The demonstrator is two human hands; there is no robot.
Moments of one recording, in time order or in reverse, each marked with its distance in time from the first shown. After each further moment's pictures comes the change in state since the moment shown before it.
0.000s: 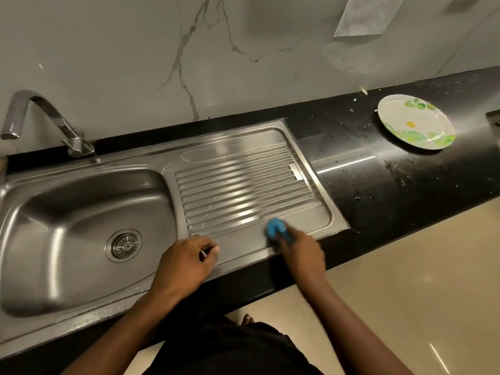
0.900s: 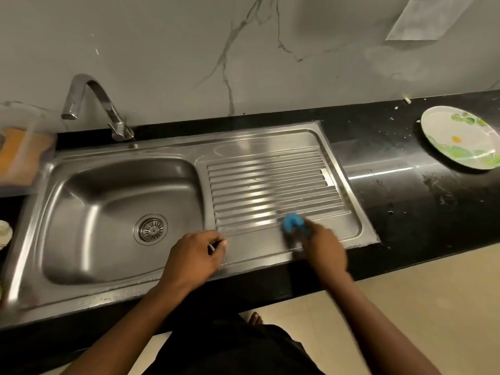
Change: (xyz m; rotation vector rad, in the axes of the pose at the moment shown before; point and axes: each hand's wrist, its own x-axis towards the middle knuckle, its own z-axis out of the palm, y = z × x) left_hand -0.009 -0.028 -0.021 -0.018 0.066 -0.089; right_hand 0.039 -0.010 0.009 -0.146 -0.106 -0.095
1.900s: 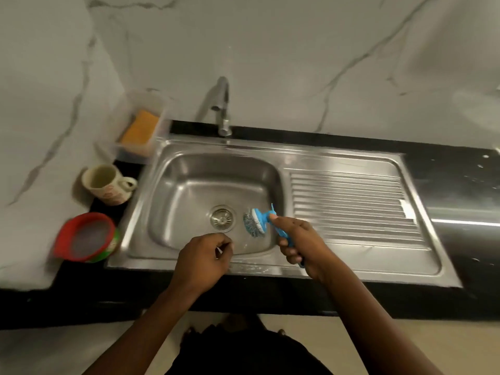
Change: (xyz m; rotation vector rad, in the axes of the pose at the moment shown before) left_hand -0.090 -0.120 -0.087 -0.082 0.255 -0.162; right_hand -0.067 -0.235 0.056 0.854 -0.697 0.062
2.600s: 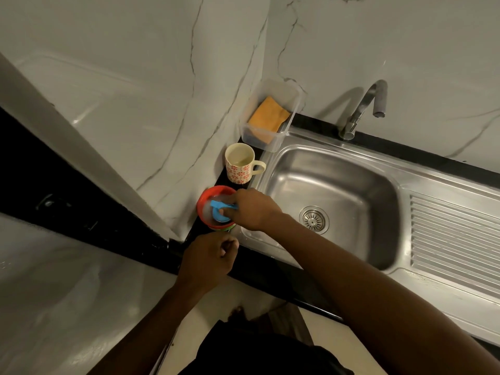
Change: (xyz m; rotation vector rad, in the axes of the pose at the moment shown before) left_hand -0.082 -0.186 -0.146 -0.014 0.202 -0.211; right_hand 0.120 -0.020 0.361 -1.383 -0.422 -0.602
